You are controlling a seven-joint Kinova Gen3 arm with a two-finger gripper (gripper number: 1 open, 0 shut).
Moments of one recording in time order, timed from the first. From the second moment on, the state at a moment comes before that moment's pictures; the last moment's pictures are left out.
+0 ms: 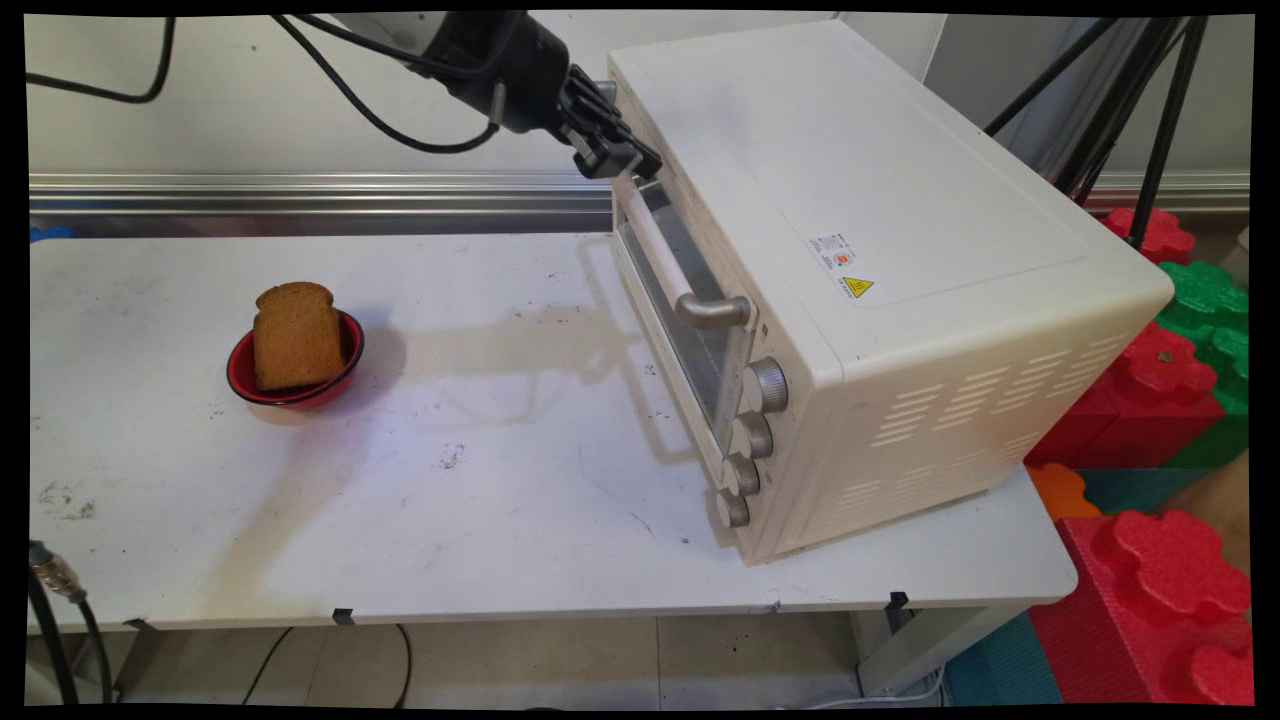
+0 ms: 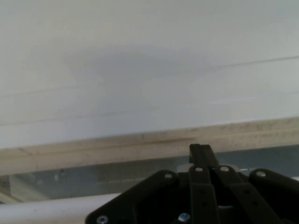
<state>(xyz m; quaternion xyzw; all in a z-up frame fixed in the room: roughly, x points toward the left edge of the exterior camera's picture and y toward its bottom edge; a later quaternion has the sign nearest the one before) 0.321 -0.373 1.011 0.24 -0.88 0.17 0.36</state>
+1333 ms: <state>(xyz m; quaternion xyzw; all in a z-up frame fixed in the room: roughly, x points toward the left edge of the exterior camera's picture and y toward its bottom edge) 0.355 -0.346 0.987 0.26 -0.90 0.15 0.31</state>
